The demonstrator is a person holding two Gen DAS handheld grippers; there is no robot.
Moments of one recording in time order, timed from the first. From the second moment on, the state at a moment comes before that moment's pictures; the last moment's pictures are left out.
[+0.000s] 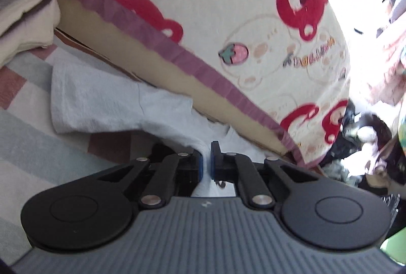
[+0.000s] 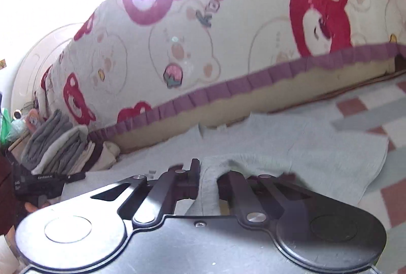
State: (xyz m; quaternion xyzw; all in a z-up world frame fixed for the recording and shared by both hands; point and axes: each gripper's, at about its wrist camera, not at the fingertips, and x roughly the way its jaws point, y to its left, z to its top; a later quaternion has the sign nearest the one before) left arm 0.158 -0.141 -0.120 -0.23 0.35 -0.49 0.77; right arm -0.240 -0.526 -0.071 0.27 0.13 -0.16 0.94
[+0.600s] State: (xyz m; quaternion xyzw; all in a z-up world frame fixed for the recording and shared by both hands) left arm 0.139 -0.096 -0.011 -0.23 0.22 -0.46 0.83; right arm -0.261 -0.533 0.031 0.21 0.05 -0.17 0.96
